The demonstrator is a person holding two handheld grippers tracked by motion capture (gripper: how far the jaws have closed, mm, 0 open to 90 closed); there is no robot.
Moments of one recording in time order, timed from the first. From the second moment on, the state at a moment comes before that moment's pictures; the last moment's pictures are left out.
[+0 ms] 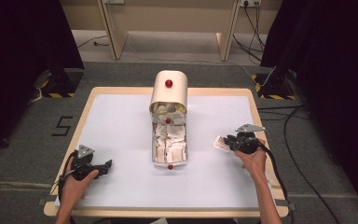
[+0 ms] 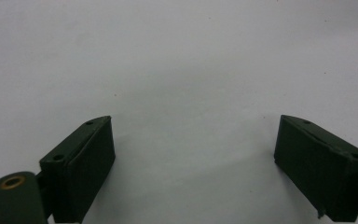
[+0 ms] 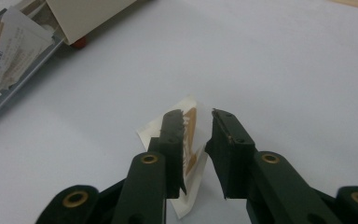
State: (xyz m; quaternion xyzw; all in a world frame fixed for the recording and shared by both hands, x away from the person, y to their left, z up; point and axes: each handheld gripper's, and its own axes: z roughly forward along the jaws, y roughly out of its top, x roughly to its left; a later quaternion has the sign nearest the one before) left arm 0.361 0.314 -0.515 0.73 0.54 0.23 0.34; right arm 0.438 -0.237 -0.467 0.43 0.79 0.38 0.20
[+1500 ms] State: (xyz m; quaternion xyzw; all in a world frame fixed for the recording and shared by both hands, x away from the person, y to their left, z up) left arm 0.361 0.314 -0.515 0.73 0.54 0.23 0.34; right arm 0.410 -0.218 -0.459 0.44 0.79 0.38 0.18
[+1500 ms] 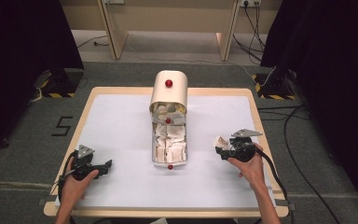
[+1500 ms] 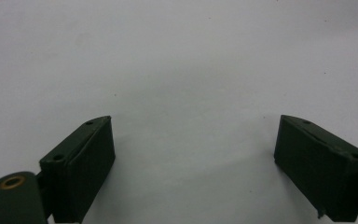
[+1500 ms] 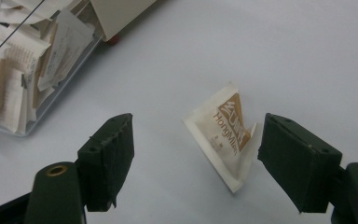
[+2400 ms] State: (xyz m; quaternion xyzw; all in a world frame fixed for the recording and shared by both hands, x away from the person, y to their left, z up) left arm 0.361 0.314 -0.515 0.73 0.54 0.23 0.34; right arm 0.370 -0.208 -0.464 0.43 0.80 0.38 0.17
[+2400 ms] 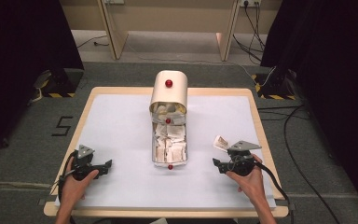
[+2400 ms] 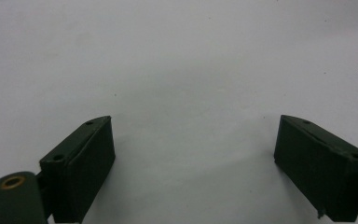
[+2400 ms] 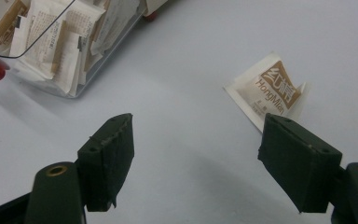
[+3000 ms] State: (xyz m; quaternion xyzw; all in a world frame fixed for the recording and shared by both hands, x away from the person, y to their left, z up) left arm 0.361 0.314 -0.515 0.73 0.54 0.23 0.34; right arm 0.353 -0.202 -0.469 0.41 0.81 0.37 0.17
